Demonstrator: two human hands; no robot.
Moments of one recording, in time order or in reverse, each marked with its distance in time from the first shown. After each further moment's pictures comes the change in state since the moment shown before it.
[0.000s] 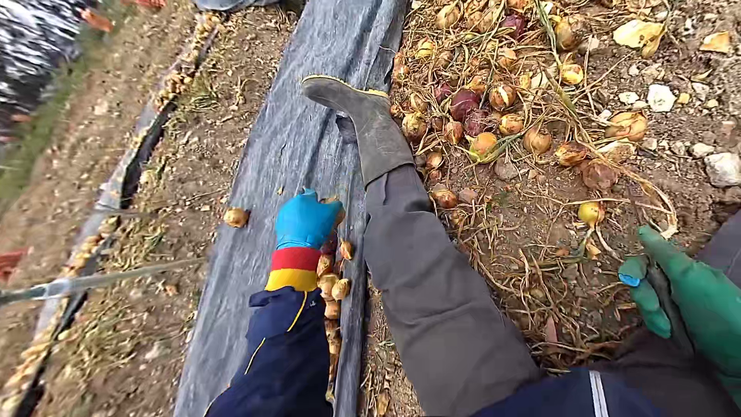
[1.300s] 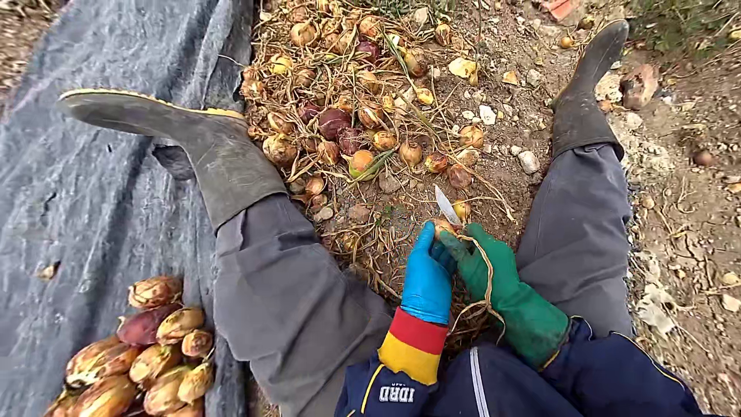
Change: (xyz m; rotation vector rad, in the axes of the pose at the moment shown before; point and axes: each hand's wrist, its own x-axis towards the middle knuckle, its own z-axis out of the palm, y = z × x) left_hand -0.257 0.247 0.149 -1.700 -1.021 -0.348; right_hand 0.000 0.001 0.063 -0.827 0.521 -0.422
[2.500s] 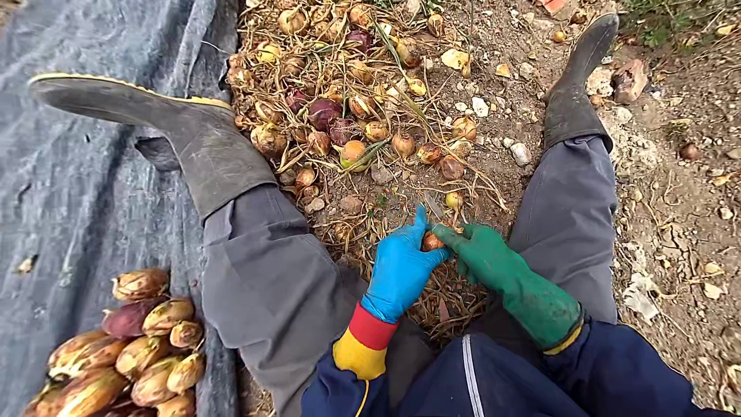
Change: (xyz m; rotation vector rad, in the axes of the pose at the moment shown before) left_hand -0.010 0.041 -0.041 1.505 -0.158 0.632; right_hand 0.006 0.015 -0.015 0.399 -0.476 0.268
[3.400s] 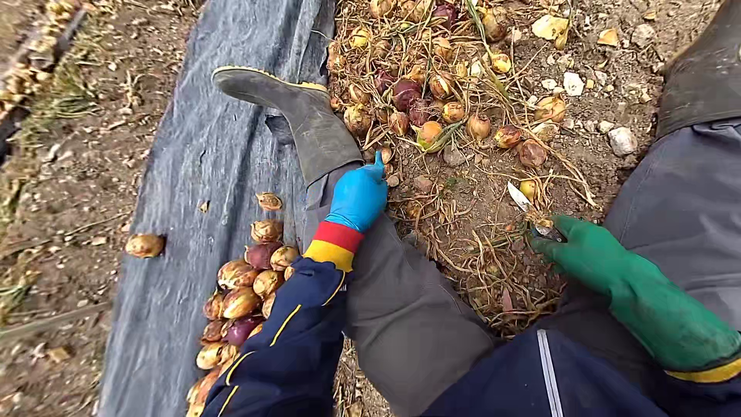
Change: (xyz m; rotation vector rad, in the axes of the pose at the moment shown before) left_hand 0.051 -0.118 -0.164 0.561 0.159 -0.173; right_hand 0.011 0.019 -0.021 -0.402 0.002 0.027
